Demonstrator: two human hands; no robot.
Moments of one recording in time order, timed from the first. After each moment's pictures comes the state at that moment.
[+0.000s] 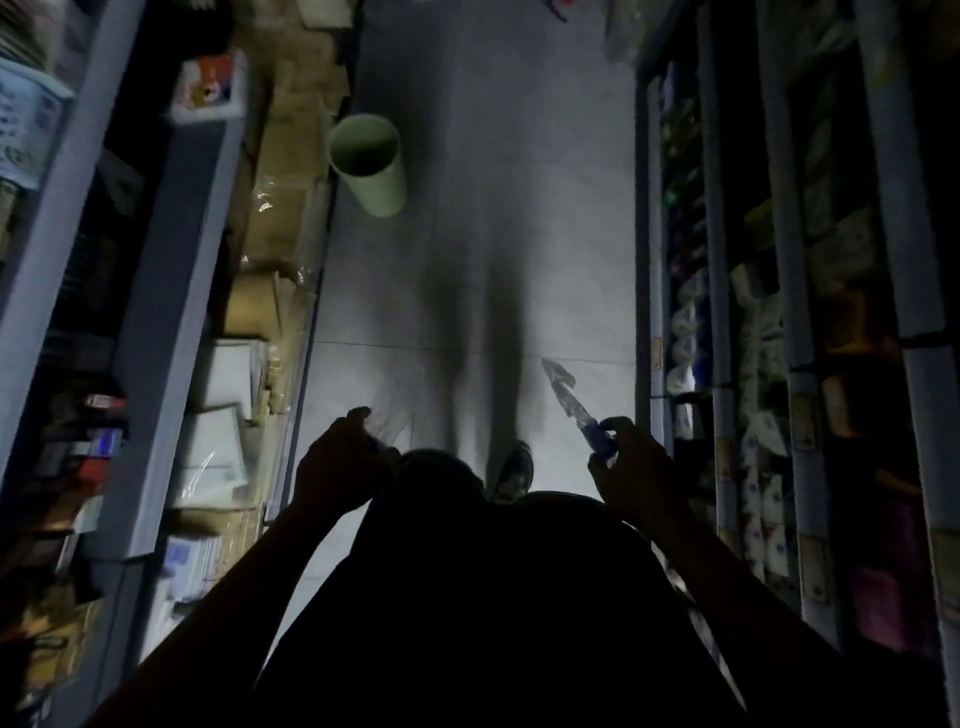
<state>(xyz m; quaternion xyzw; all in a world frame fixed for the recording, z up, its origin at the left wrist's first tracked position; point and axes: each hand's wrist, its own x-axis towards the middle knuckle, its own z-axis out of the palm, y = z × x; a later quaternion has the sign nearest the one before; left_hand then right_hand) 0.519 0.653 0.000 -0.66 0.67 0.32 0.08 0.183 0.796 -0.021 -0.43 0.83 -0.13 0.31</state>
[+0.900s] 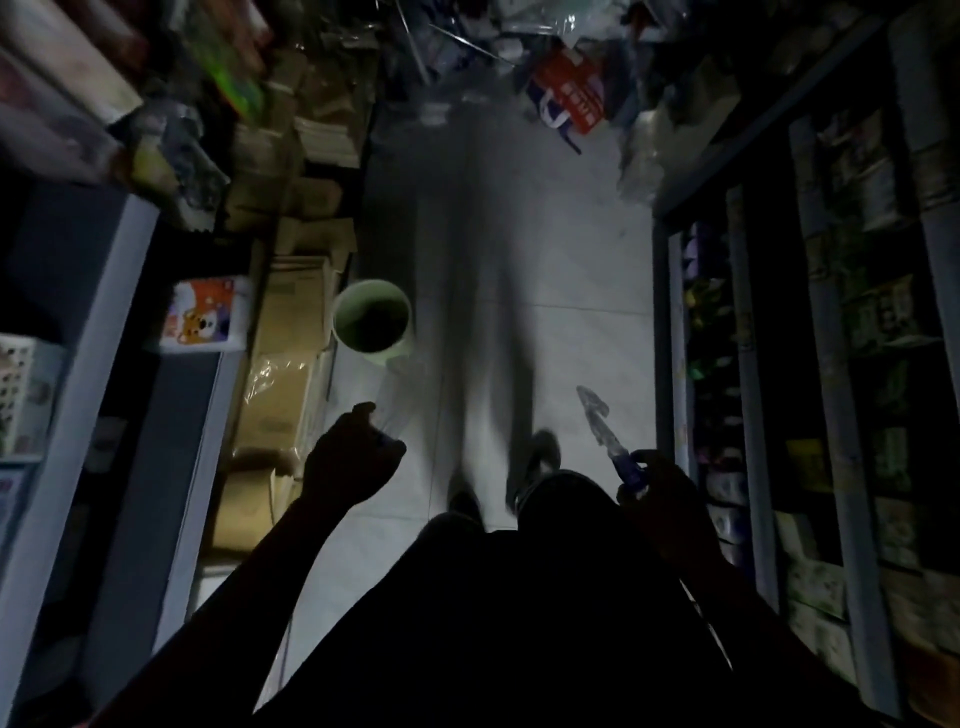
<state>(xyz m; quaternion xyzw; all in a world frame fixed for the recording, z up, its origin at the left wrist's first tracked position) 0.379 0.095 0.019 -0.68 0.67 0.31 0.06 0.042 0.281 -0.006 -0.36 0.86 -0.13 0.34</state>
